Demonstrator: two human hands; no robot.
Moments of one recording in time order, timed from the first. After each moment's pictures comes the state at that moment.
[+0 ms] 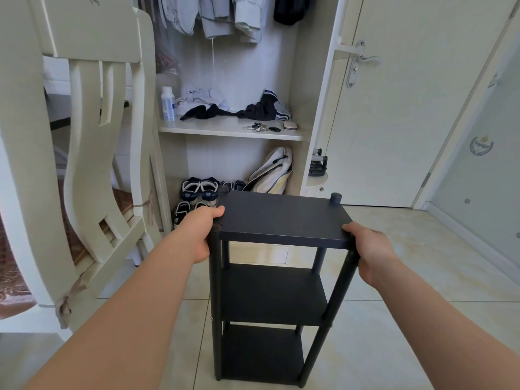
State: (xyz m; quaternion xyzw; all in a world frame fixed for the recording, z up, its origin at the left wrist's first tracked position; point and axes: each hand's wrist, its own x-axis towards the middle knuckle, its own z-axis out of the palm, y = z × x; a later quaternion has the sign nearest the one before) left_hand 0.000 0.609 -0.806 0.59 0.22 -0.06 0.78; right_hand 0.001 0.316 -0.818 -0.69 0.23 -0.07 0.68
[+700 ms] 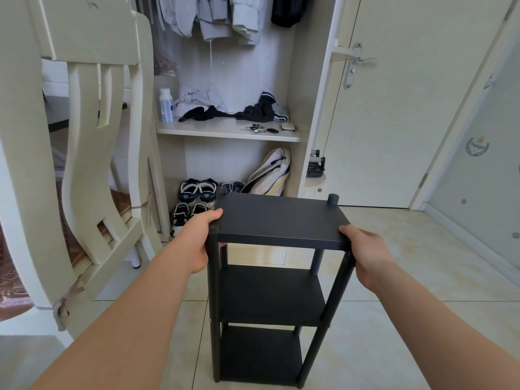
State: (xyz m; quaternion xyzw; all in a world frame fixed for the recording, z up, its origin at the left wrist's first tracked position) left_hand -0.010 0.608 -0.817 0.55 0.20 -0.05 0.81; right_hand -0.003 0.314 -0.823 -0.72 0.19 -0.06 0.67
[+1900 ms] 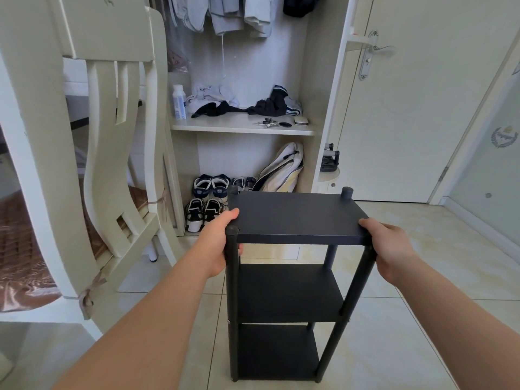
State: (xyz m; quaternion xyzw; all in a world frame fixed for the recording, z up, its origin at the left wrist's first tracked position) left_hand -0.016 0.606 -0.836 0.56 0.17 -0.05 0.81; right_hand 0.006 0.304 -0.830 -0.72 0.17 -0.08 0.67
